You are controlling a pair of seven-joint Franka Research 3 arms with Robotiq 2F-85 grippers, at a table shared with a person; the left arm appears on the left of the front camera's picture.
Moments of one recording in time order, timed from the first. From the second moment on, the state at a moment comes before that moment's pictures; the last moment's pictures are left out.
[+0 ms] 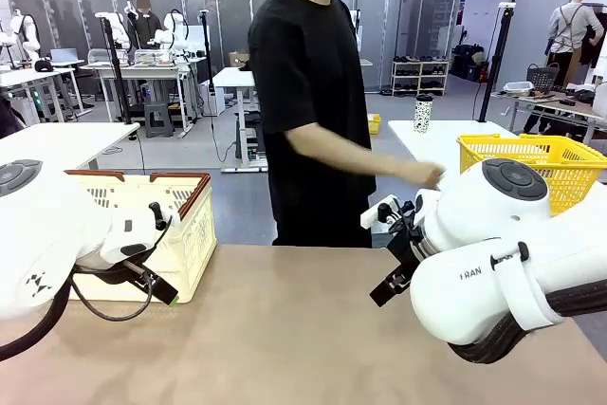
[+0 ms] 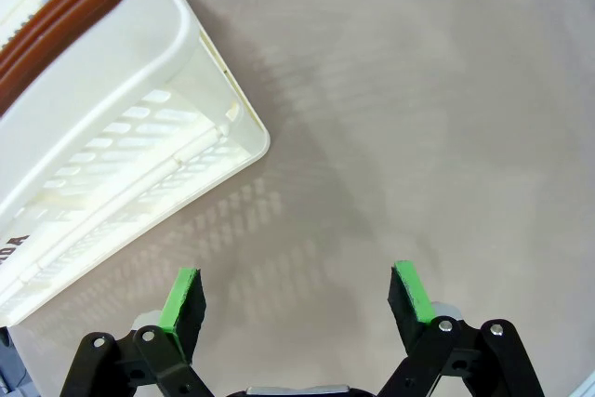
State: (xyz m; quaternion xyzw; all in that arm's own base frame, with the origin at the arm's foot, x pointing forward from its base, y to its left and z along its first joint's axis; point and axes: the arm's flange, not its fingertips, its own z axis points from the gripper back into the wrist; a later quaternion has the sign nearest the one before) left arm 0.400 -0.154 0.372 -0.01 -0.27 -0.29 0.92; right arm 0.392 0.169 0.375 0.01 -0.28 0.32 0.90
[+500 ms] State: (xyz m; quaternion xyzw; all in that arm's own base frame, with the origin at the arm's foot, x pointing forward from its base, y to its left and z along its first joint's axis) left arm 0.368 -0.191 0.436 -0.03 -0.30 -0.22 0.93; right arm 0.343 0.210 0.480 0.03 -0.35 0.27 0.90
